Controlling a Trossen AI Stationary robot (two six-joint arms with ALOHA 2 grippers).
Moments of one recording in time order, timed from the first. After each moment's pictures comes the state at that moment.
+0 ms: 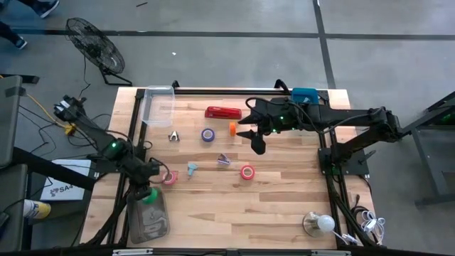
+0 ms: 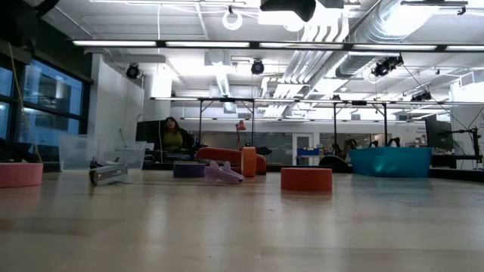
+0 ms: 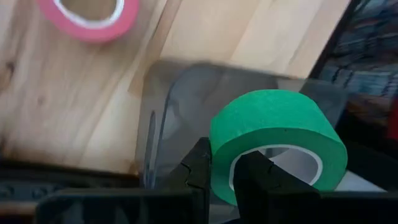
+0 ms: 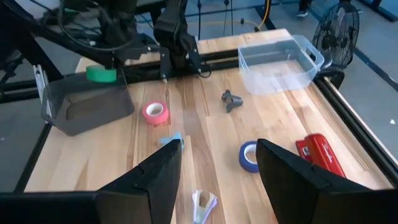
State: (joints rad) left arm -0.66 0.81 0.66 -0.92 0.24 -1.22; right arm -0.06 1.38 1.33 -0.41 0.02 0.12
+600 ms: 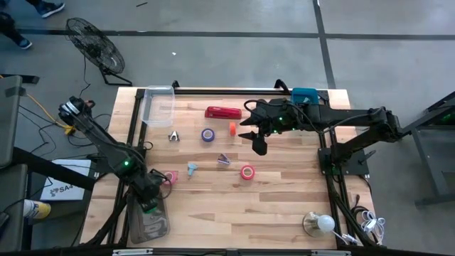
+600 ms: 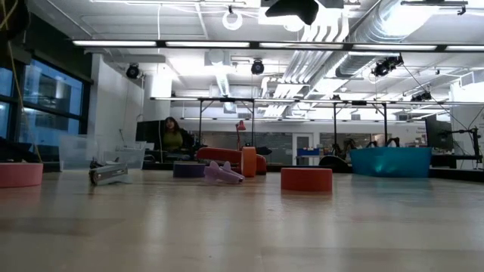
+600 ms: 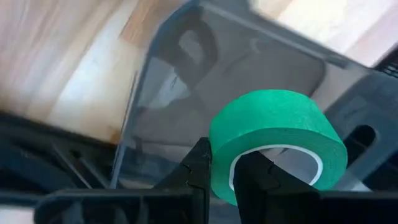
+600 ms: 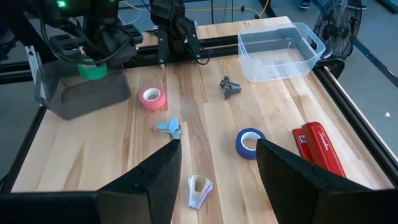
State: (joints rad) left arm -0.77 1.08 0.66 -0.81 0.33 -1.48; right arm -0.06 1.38 1.33 -0.46 0.02 0.10
